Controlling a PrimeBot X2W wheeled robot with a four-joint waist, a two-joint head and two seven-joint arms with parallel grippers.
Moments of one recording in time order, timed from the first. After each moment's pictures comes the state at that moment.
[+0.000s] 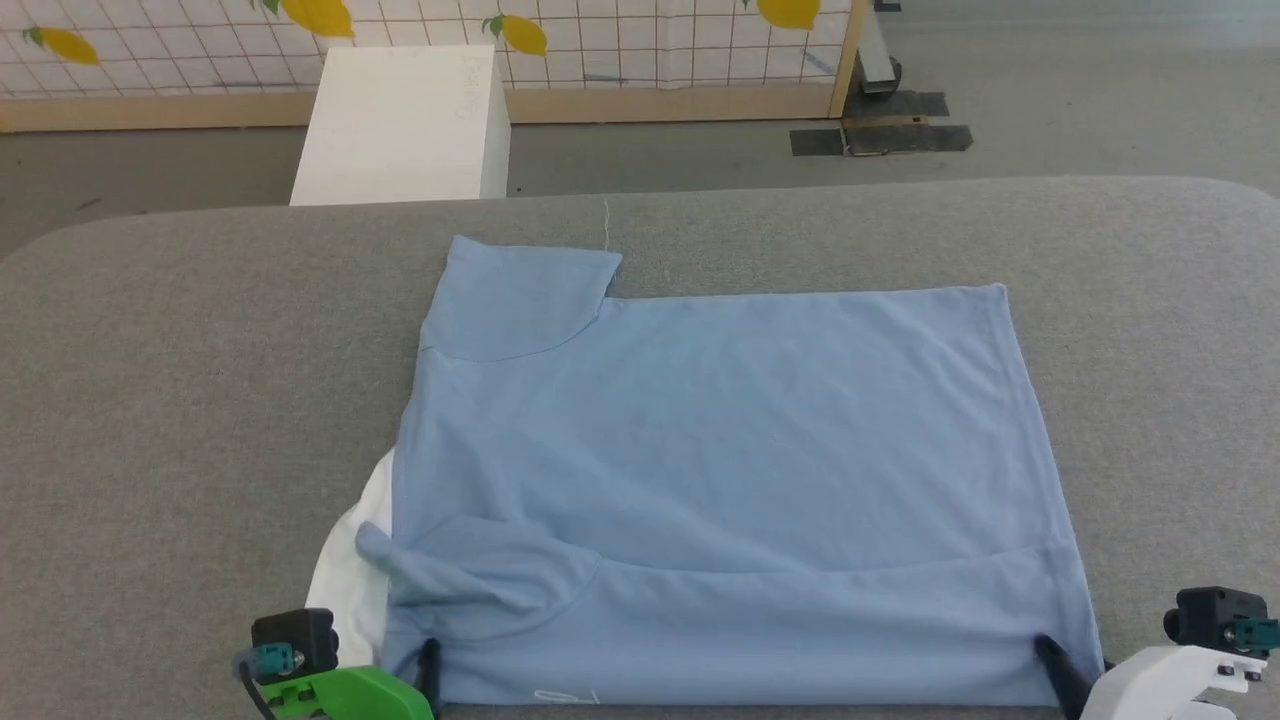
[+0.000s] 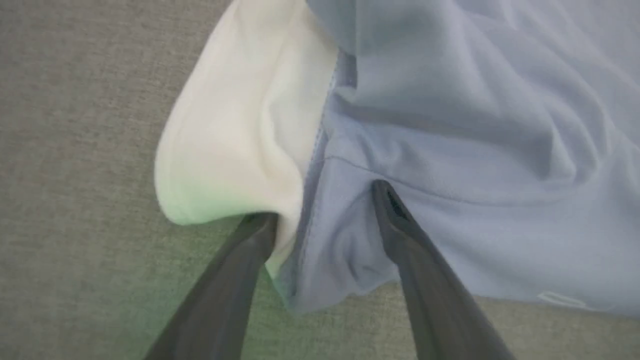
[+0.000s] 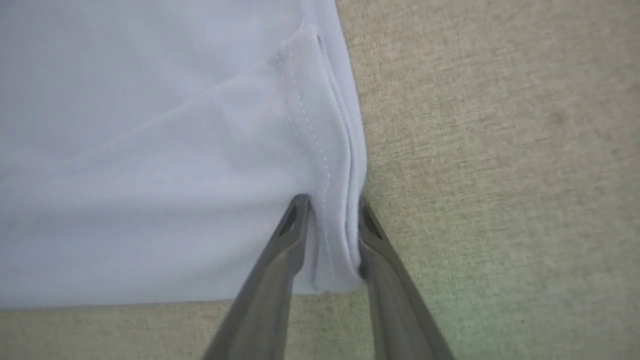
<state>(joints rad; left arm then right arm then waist) 0.09 0.36 -0.39 0.04 -0.67 0.37 0.23 0.12 -0.05 -0.24 0.14 0.32 0.13 0.51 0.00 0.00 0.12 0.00</state>
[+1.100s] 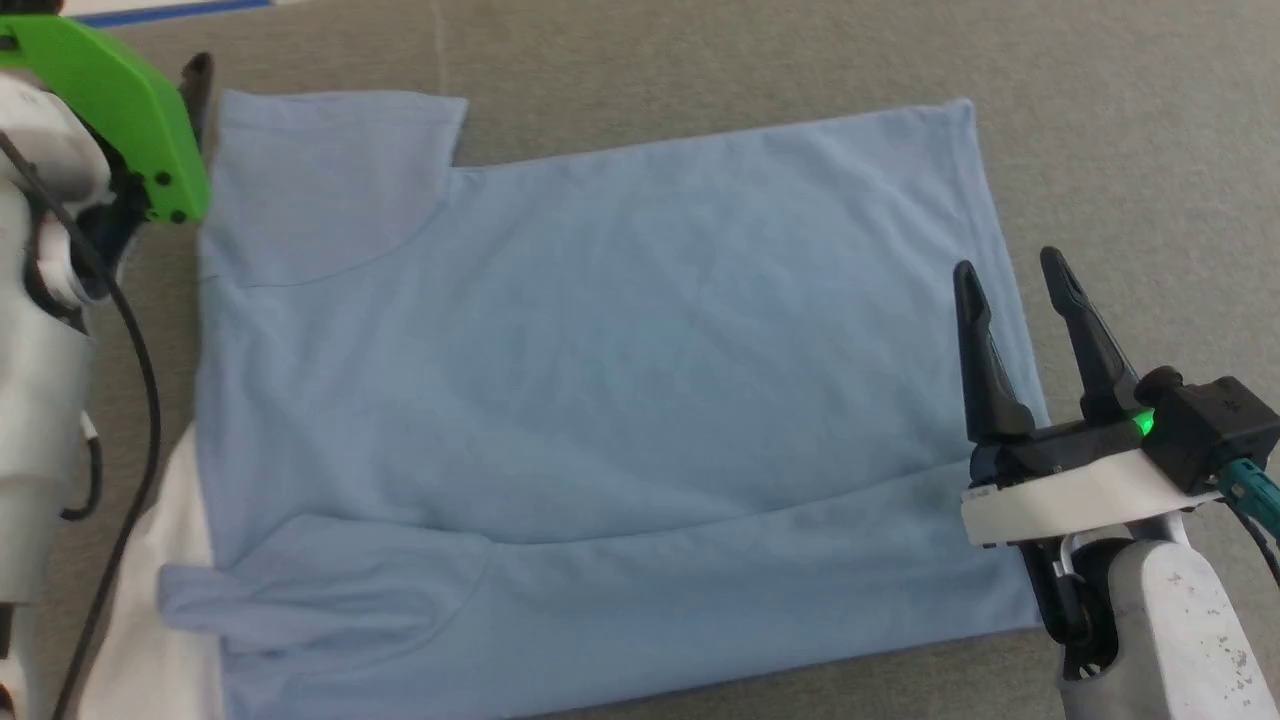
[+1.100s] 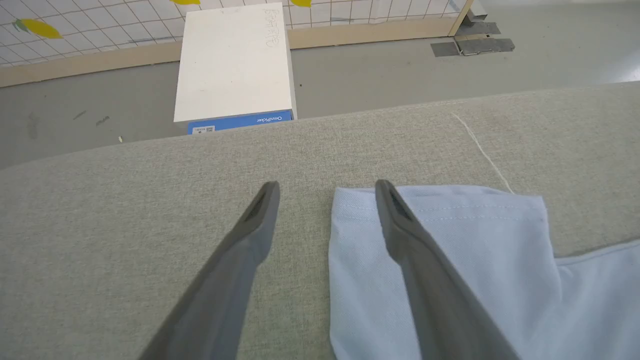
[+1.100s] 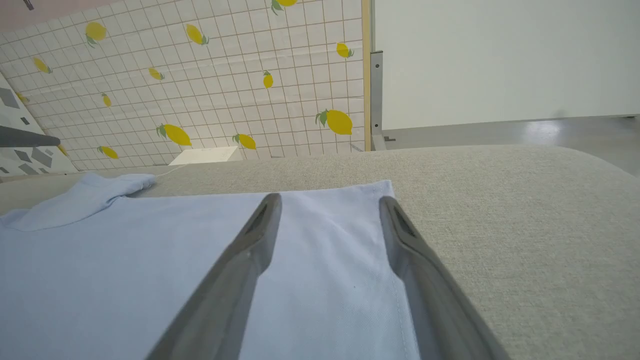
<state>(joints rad) -0.93 0.55 -0.35 0.44 -0.61 0.06 0.51 -0.20 -0.05 0.04 -0.02 0.18 0.13 -0.17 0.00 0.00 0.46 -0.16</state>
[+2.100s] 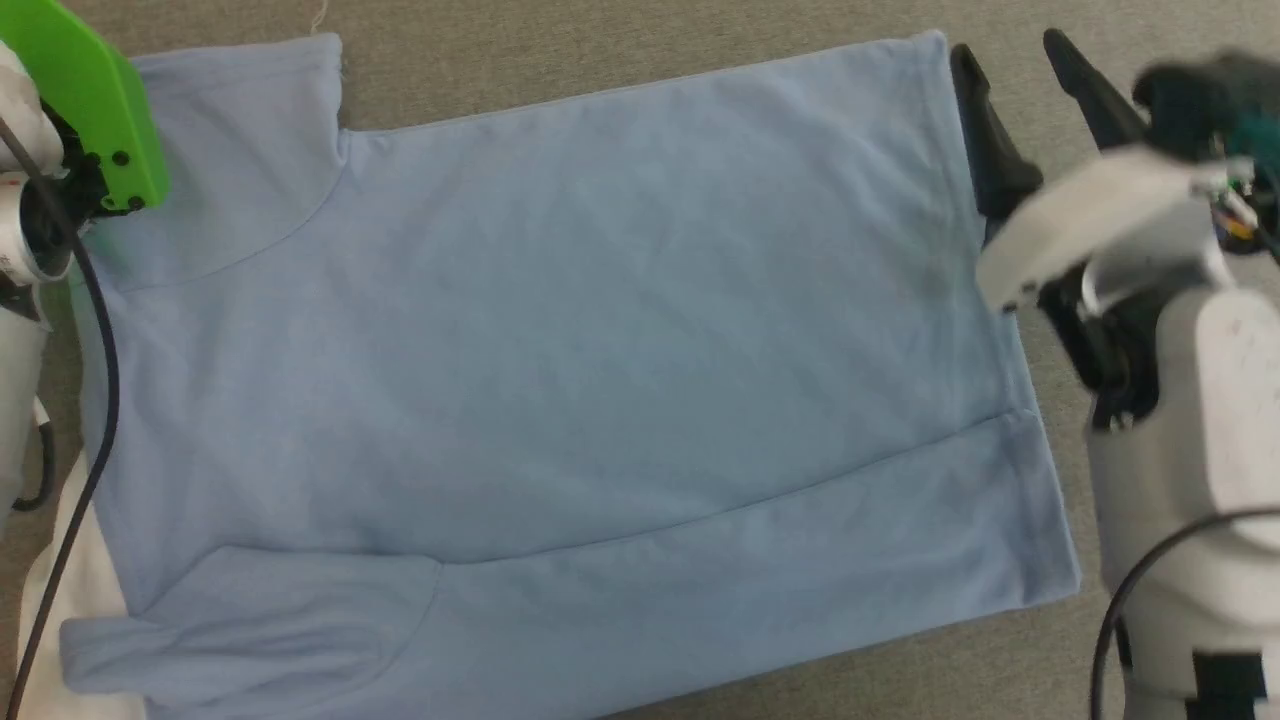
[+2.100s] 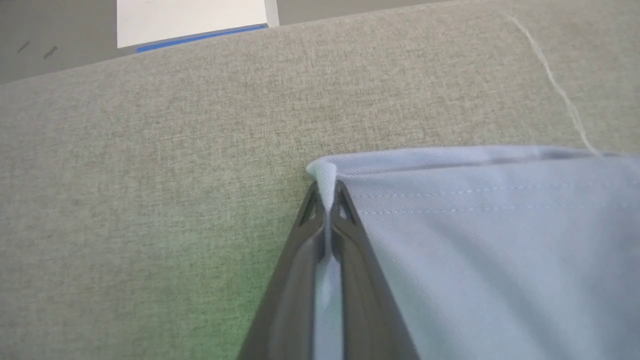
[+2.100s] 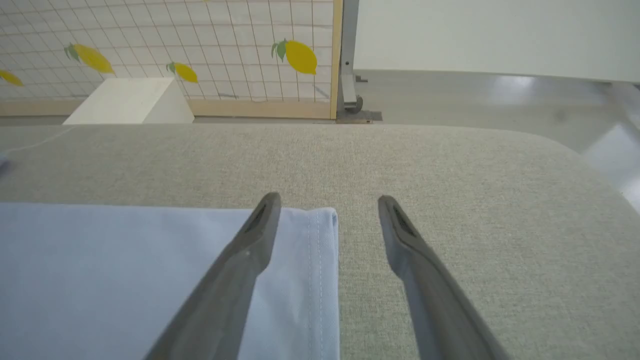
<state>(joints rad) -0.94 0.62 -0.38 0.35 -0.61 0.18 0.77 -0.63 -0.05 -0.01 0.15 0.14 0.13 0.24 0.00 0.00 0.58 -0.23</state>
